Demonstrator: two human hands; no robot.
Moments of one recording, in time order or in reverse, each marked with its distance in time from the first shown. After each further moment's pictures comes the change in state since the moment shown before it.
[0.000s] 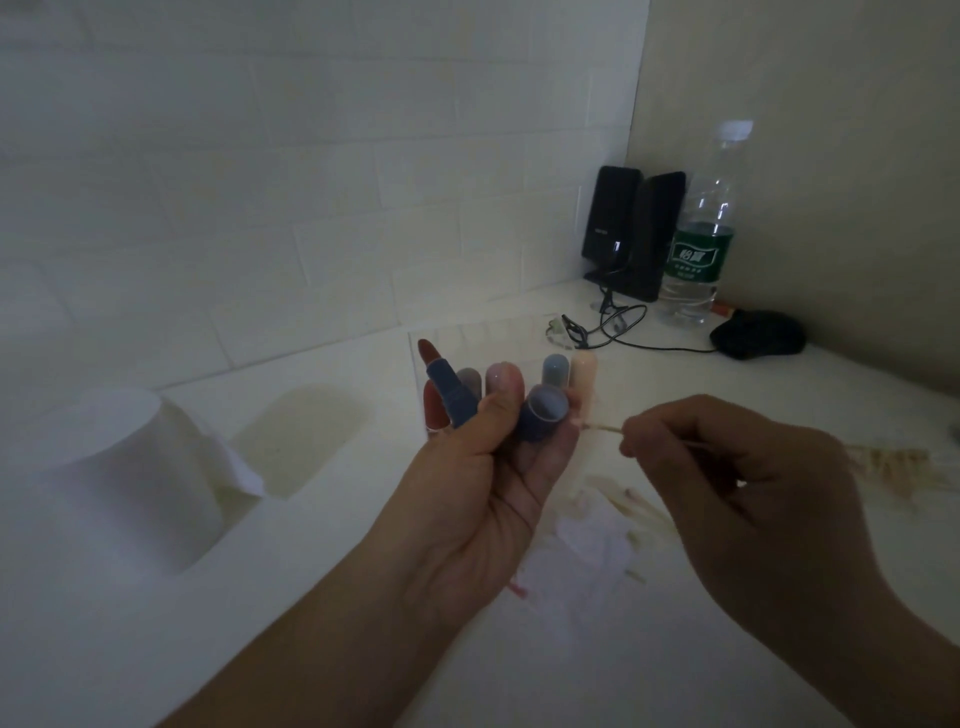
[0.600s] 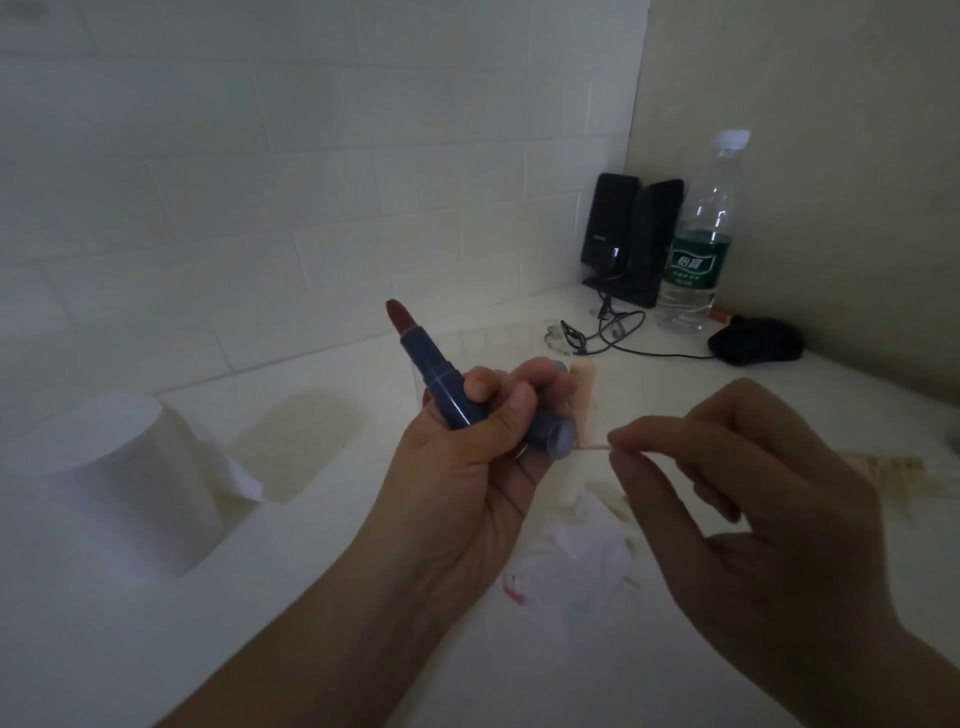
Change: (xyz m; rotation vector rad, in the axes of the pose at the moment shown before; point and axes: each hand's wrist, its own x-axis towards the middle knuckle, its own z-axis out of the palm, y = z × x) left_hand 0.000 0.001 -0.001 0.284 -0.198 0.171; right_hand -0.003 -0.006 -0.003 -0.214 0.063 -0.173
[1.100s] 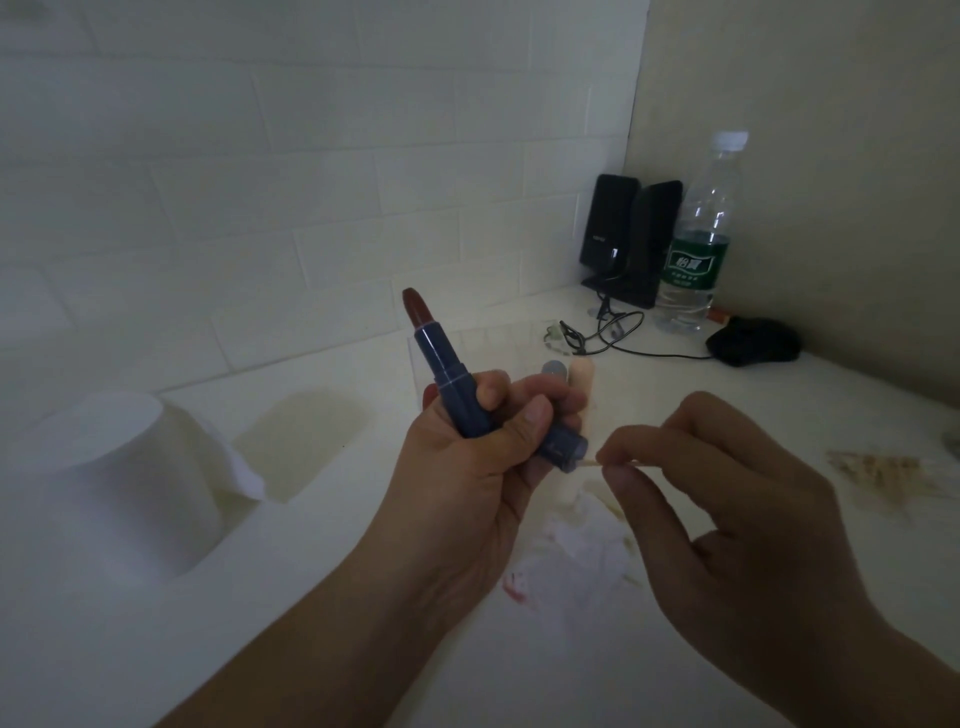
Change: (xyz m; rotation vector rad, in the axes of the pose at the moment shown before) left_hand -0.002 -0.002 -0.003 0.160 -0.010 0.049; right_hand -0.004 -0.001 0.002 -0.006 -0.078 0.046
